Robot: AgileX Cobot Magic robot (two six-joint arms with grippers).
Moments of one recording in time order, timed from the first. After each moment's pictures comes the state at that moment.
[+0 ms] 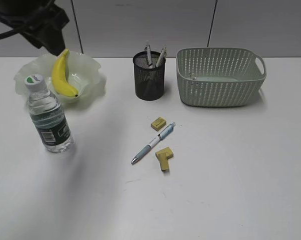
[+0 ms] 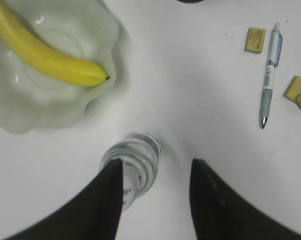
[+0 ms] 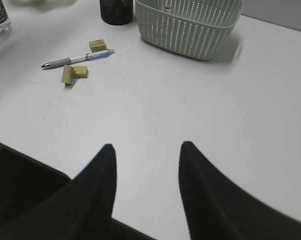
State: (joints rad) left arm -0.45 1.68 -1.62 0.02 1.21 0.10; right arm 0.50 -0.01 -0.51 -0.06 1.04 -0.01
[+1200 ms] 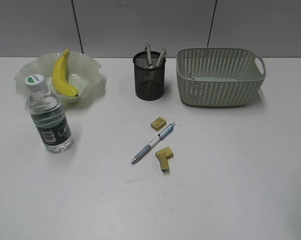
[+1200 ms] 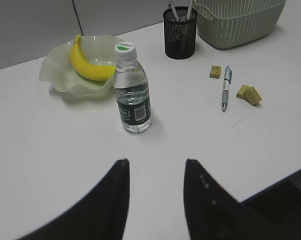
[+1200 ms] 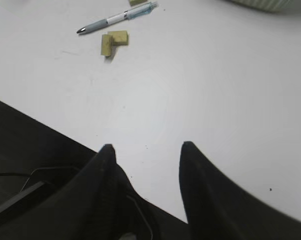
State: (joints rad) left arm -0.42 0.00 -0.55 -0.01 1.05 0.06; right arm 0.50 0.70 -0.73 0.10 0.94 -0.01
